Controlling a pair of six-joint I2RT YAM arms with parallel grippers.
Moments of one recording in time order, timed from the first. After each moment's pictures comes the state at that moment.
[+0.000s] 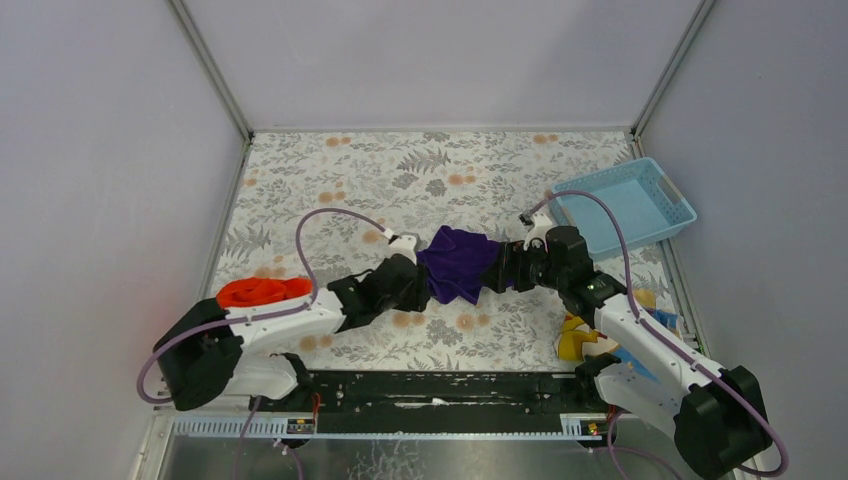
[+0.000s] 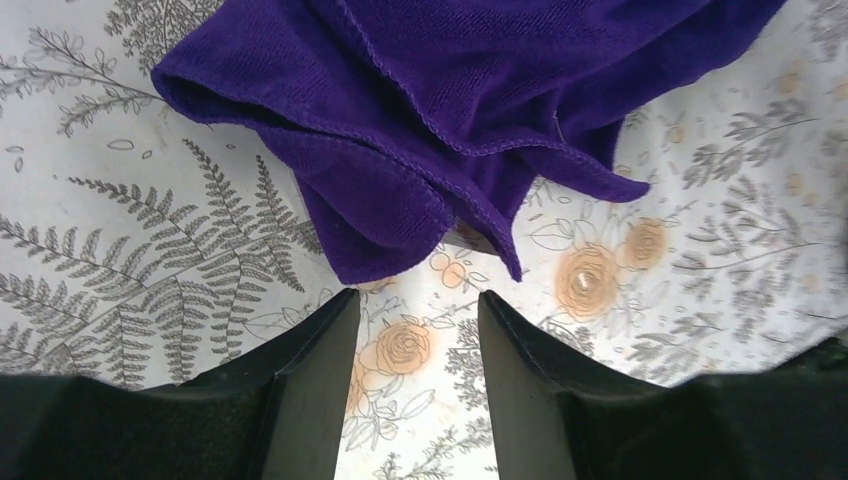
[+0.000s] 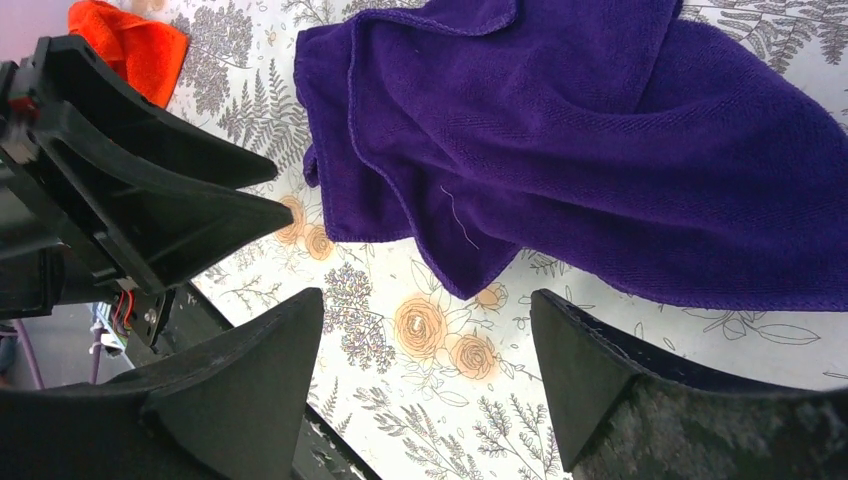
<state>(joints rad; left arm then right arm) -0.92 1.26 0.62 -0.11 -0.19 -0.66 0.45 0.98 0.53 -0.16 -0.37 0.41</state>
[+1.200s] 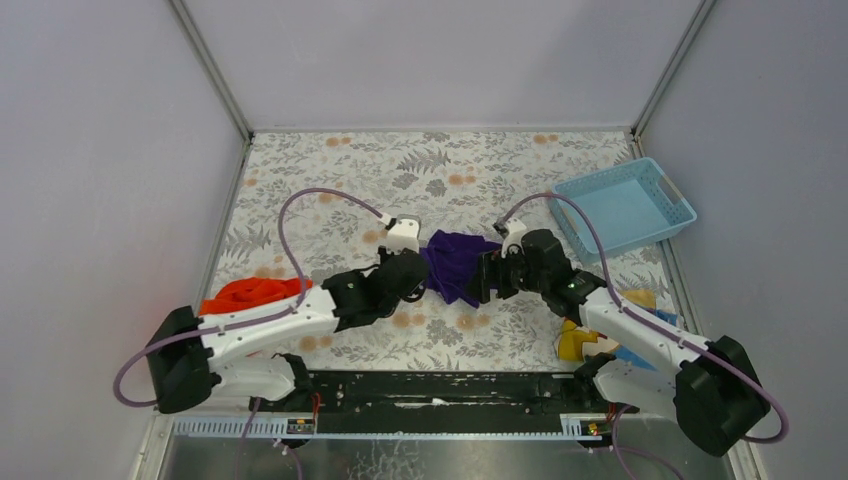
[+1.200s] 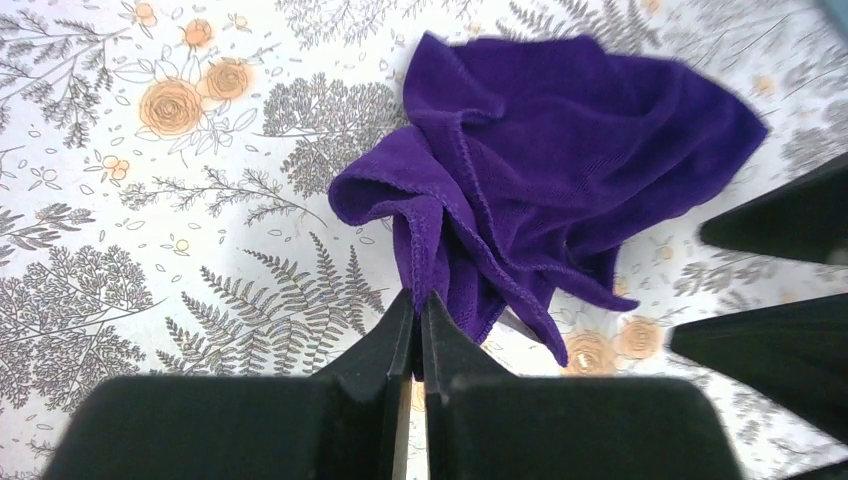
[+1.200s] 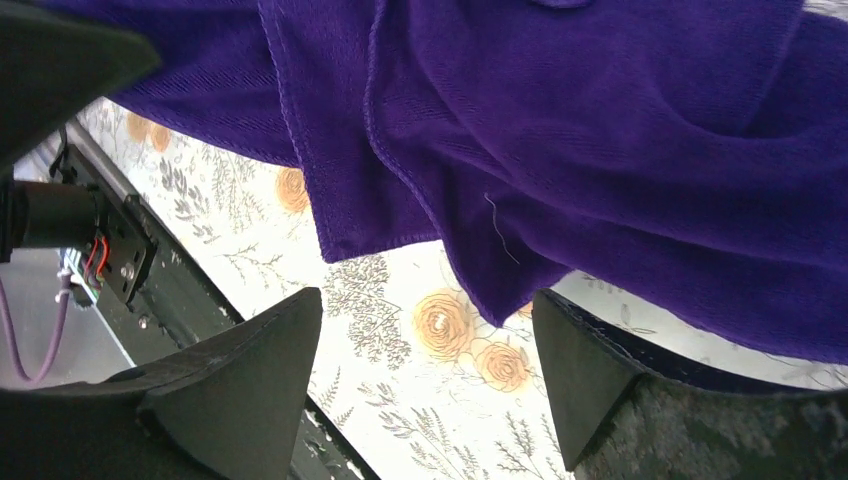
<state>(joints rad) -1.05 1.25 0.82 -0.32 -0.61 -0.62 0.57 1.07 0.54 -0.10 -0.34 0.38</state>
